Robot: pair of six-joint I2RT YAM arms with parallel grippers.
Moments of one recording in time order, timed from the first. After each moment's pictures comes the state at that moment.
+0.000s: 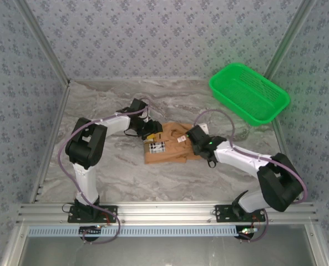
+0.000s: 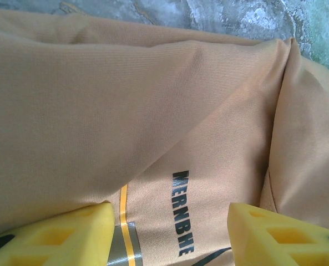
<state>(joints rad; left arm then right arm) -0.46 1.99 1.28 -0.39 0.50 -0.69 0.64 1.39 0.77 -0.49 0.47 0.35</state>
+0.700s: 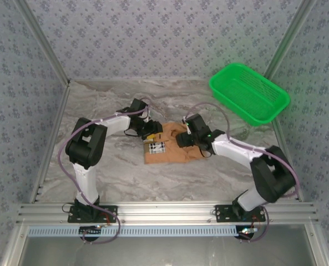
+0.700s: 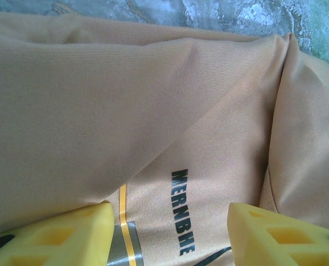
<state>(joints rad) -0.46 1.99 1.28 -0.40 0.50 -0.67 0.61 1.55 0.90 -0.24 0.12 0.16</state>
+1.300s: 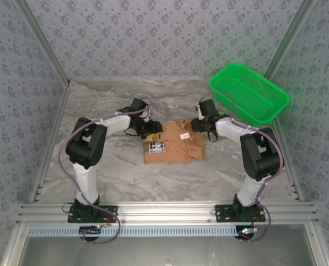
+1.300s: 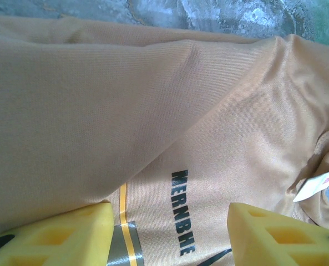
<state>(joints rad) -0.46 1.99 1.30 -0.42 0.48 -0.65 0.33 1.75 1.07 -0.28 0.06 0.14</state>
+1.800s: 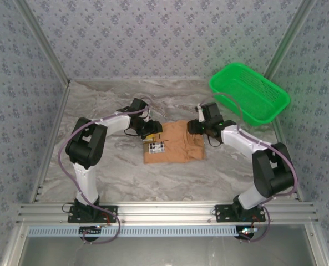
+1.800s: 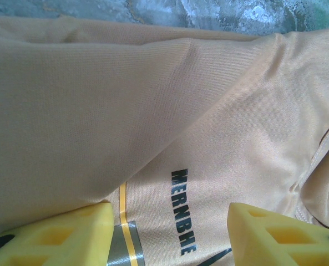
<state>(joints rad) -0.46 1.99 1.30 -0.43 0.48 -0.64 0.42 1.57 0.97 -0.24 -0.04 0.20</state>
